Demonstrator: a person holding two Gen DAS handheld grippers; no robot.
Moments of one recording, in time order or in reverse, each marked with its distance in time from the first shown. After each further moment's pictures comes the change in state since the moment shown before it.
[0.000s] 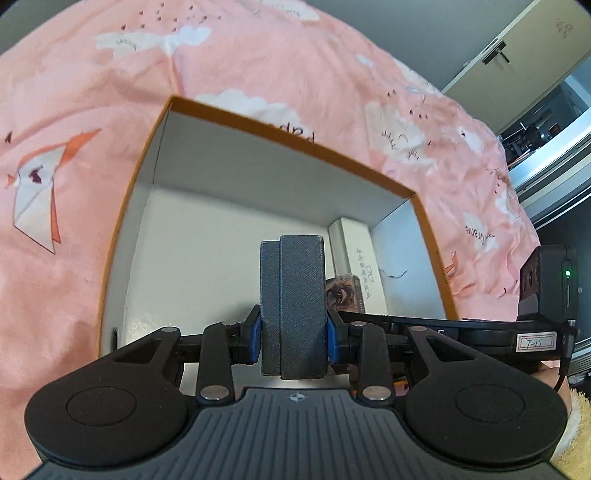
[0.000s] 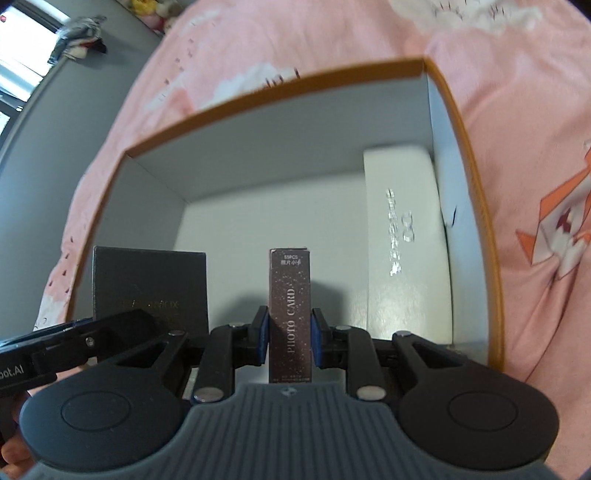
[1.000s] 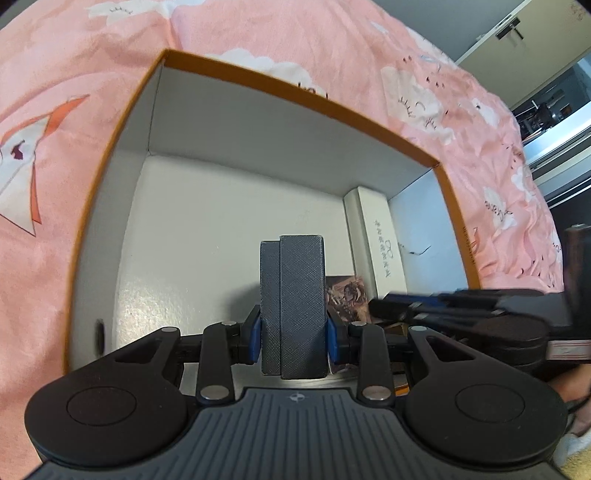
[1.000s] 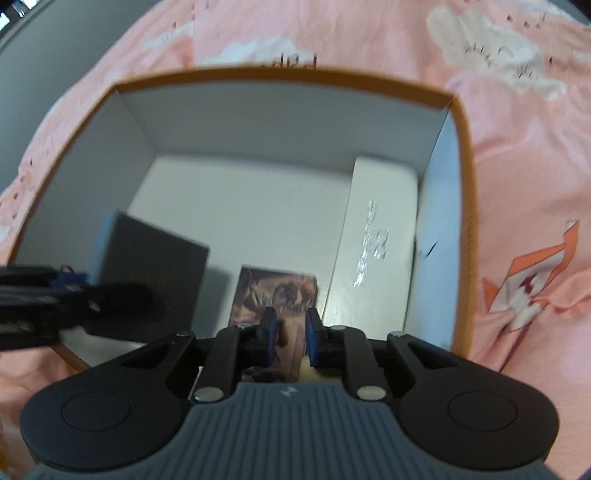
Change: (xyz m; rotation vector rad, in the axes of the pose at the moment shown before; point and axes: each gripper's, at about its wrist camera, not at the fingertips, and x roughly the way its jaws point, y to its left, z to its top) left arm 0.029 0.004 0.000 -0.001 0.104 0.031; right arm 0.000 0.020 -0.001 -0.263 0.029 -0.211
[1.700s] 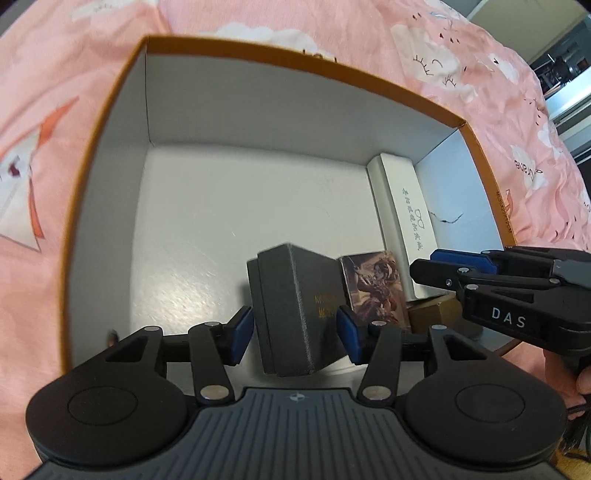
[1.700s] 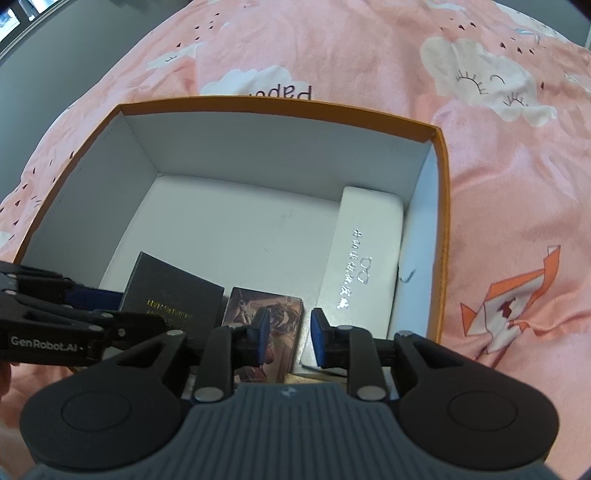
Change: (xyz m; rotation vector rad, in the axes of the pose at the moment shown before) left arm 0.012 -0.006 0.006 0.098 0.091 0.127; right arm -0.008 -0.002 0.002 -0.039 -0.059 -0.008
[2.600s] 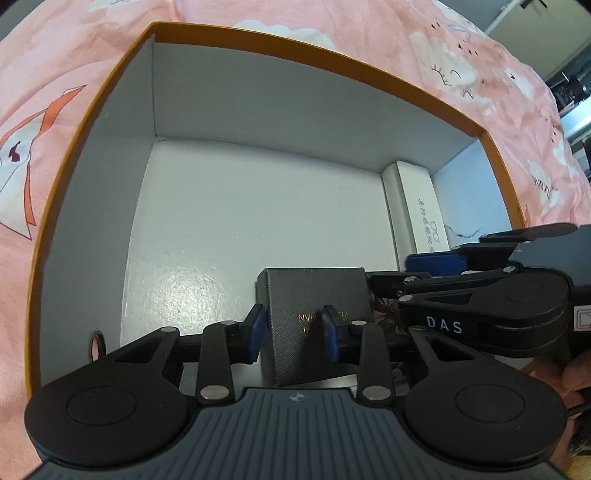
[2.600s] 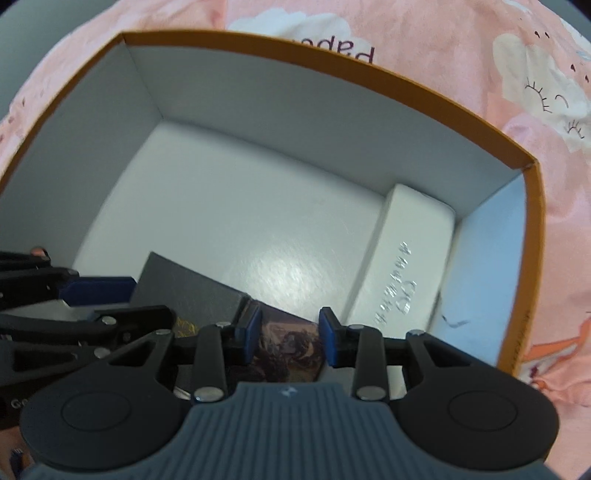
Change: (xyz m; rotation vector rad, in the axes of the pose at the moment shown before) left arm 0.018 -0.001 -0.005 -0.055 -0.038 0.029; right arm 0.051 0.031 0.028 -0.168 0.193 -0.062
